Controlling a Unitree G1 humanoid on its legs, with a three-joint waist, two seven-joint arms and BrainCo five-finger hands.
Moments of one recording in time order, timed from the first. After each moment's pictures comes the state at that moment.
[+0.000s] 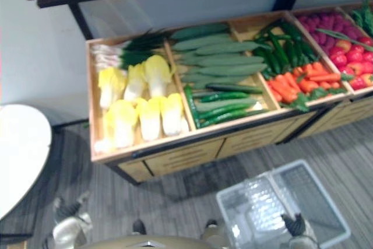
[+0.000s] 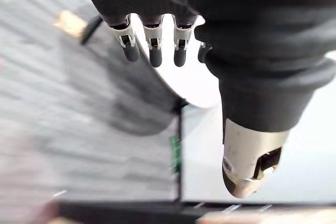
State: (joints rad) left arm 0.16 0.03 0.48 0.48 0.02 -0.16 0.43; right arm 0.25 -0.27 -0.56 0.86 -0.57 -0.13 -0.15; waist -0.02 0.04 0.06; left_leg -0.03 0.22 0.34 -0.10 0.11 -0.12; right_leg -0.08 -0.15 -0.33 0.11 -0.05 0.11
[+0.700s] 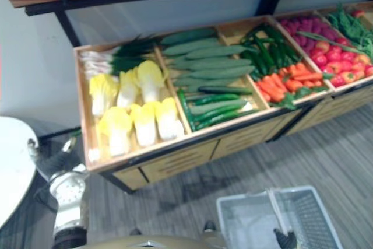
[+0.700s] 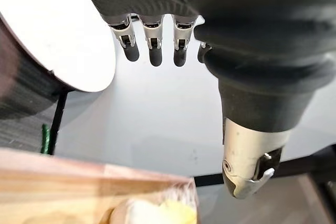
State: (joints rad) left arm 0.02 0.00 0.35 0.30 0.10 -0.17 0.62; right arm 0.24 -0.22 -0.45 0.92 -0.50 -0.12 -0.16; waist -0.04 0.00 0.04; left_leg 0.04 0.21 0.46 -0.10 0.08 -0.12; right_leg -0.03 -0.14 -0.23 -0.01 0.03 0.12
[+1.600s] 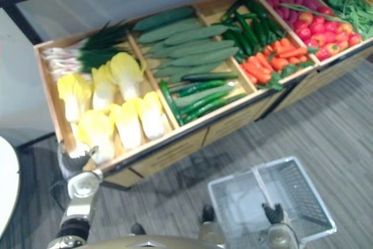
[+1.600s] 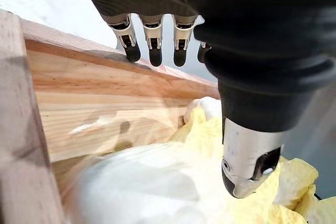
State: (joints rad) left arm -0.06 0.09 0.25 0.57 0.24 -0.14 0.63; right arm 0.14 -0.26 -0.31 0.92 -0.50 -0.14 -0.20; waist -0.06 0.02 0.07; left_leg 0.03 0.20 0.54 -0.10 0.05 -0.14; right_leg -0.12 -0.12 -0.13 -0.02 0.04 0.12
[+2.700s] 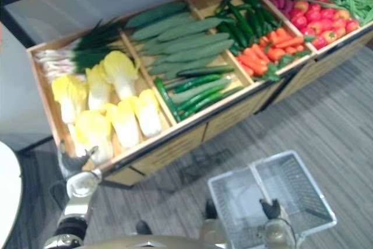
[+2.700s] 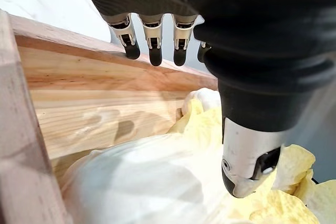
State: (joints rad) left arm -0.06 0.13 0.20 0.60 0.16 -0.15 0.63; right arm 0.10 -0.27 -0.28 0.95 -0.50 -0.14 -0.23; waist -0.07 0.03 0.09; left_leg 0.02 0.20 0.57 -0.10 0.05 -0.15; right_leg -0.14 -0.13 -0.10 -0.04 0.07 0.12
